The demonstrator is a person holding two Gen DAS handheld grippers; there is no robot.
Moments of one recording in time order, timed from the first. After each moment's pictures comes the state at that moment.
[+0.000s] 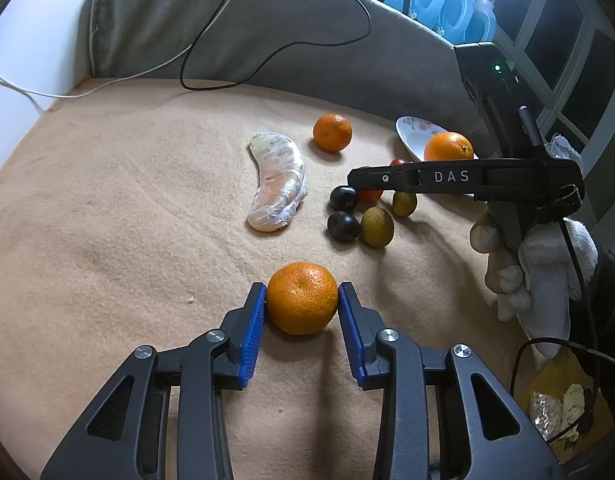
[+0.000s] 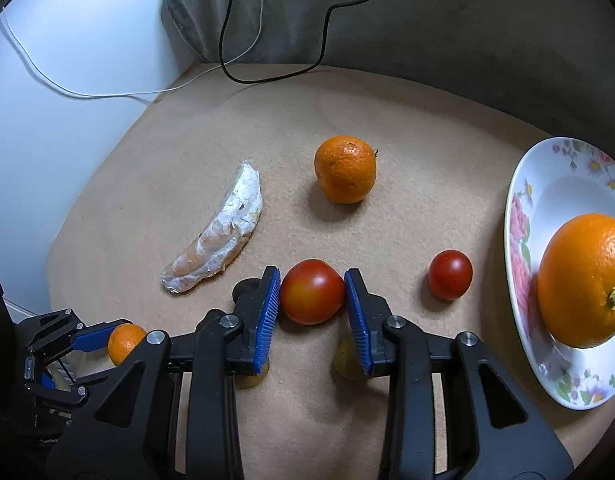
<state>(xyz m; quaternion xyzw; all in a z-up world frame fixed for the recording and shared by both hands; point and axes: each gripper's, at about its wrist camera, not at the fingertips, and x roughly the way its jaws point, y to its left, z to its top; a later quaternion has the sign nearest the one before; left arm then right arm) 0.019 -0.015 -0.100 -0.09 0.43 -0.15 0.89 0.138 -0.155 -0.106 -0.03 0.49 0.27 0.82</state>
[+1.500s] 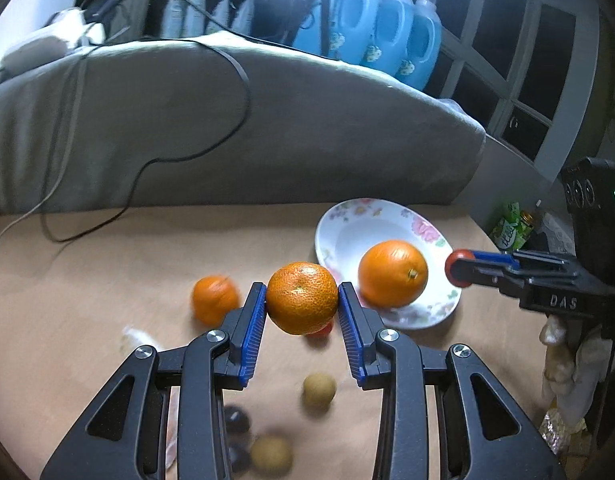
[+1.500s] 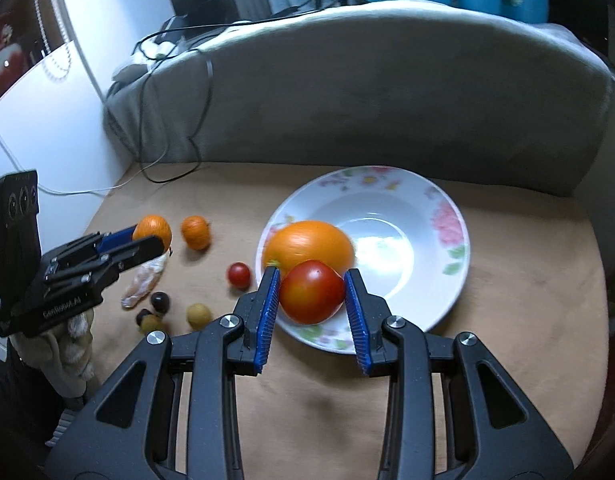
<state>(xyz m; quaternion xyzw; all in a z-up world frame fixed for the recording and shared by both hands) 0.141 -0.110 -0.039 -0.04 0.36 -0.24 0.90 0.115 -0.323 -0.030 0.03 0.42 0.16 0.89</state>
